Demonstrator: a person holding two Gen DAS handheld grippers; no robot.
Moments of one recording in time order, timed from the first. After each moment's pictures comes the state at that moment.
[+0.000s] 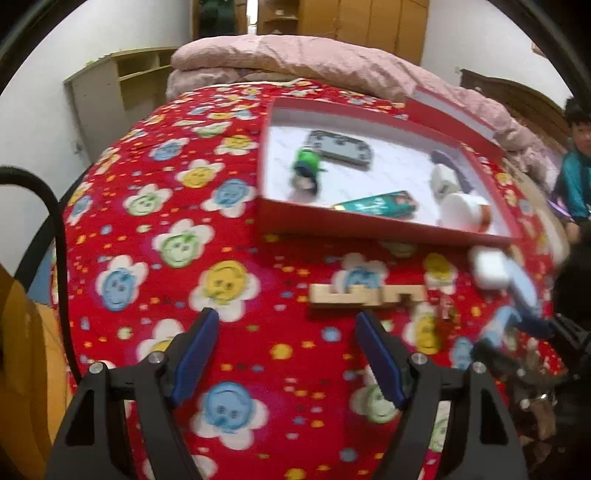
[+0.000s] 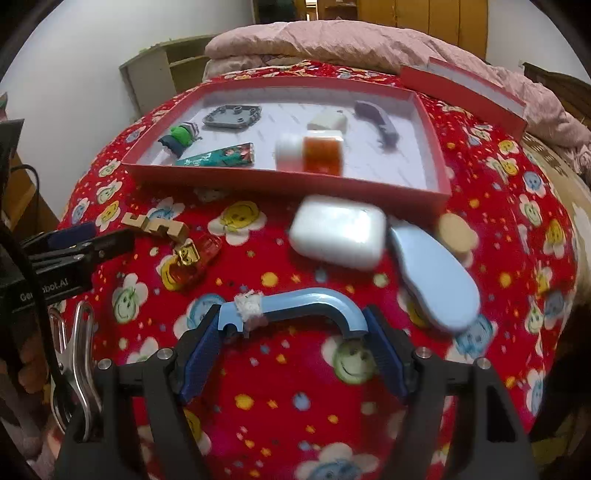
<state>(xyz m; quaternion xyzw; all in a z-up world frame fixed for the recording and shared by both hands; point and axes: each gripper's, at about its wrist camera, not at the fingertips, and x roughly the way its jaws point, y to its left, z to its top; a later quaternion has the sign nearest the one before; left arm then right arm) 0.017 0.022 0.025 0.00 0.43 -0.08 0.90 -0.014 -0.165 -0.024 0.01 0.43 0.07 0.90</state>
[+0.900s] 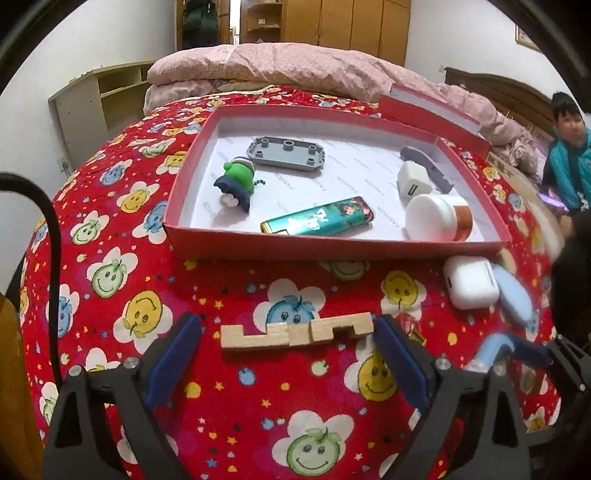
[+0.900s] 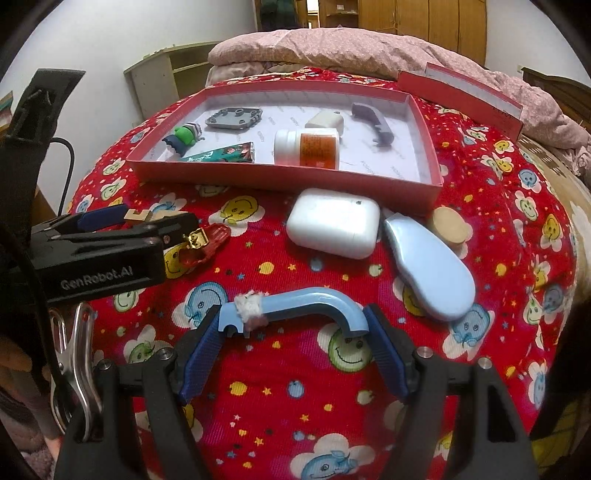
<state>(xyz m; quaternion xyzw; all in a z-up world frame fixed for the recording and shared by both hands) 0.034 -0.027 0.017 0.03 0.41 -0.09 0.91 -0.024 -0.166 -0.028 0.01 0.41 0.07 0.91</state>
